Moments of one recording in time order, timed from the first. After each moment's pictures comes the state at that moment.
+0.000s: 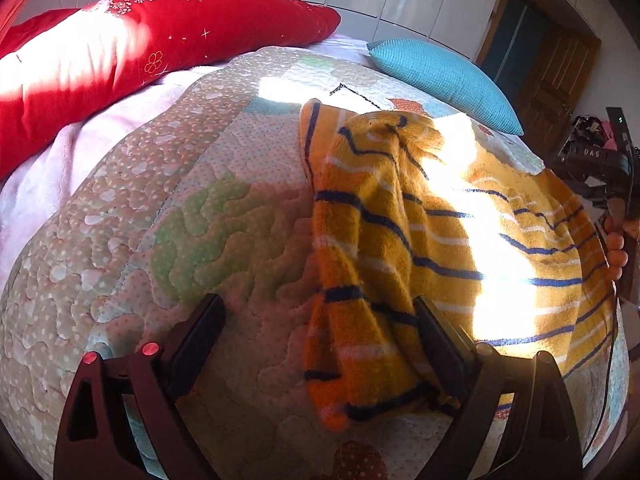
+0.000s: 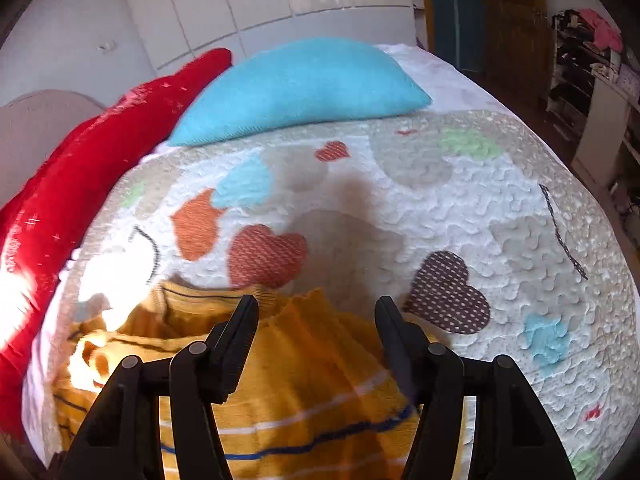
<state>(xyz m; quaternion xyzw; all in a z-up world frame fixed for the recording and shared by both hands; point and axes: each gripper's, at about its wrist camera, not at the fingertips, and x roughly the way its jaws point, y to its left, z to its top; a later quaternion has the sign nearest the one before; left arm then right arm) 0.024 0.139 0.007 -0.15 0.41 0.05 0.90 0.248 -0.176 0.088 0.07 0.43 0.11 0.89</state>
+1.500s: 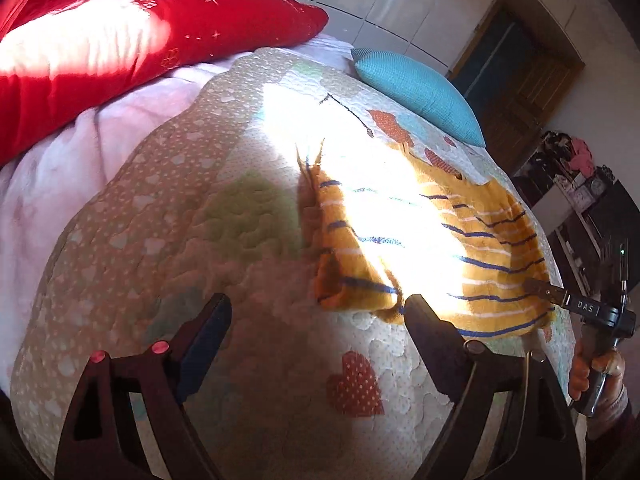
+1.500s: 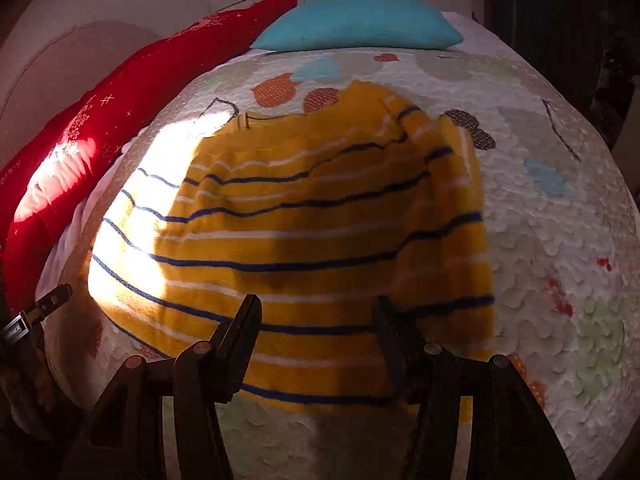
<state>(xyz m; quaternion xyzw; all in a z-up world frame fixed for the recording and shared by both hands) -0.022 0.170 0.044 -0.20 0.42 -0.02 0.88 0.077 -0.207 0.047 0.02 0.50 0.18 0.85</state>
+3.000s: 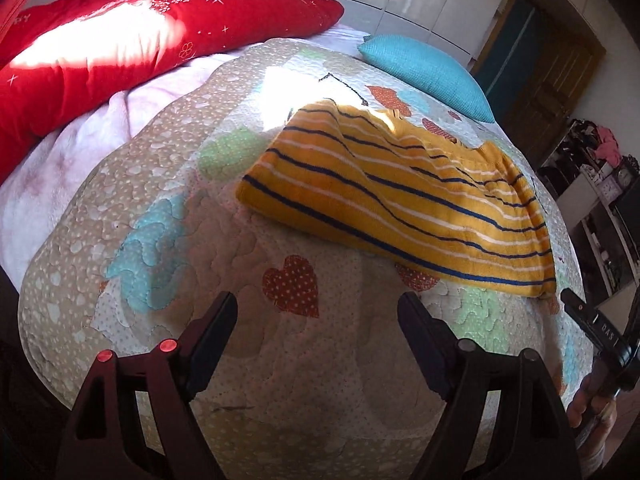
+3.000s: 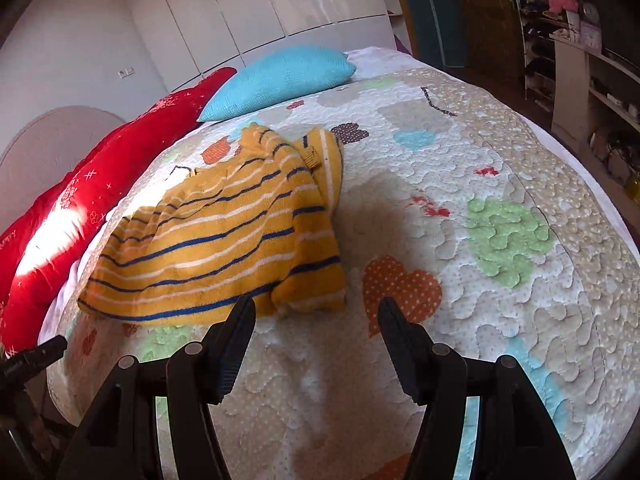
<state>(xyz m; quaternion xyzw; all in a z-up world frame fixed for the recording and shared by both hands) -0.080 0.107 0.057 -0.19 0.43 0.06 0.88 -0.023 -0.292 0.048 0.11 0.40 0.11 0.90</state>
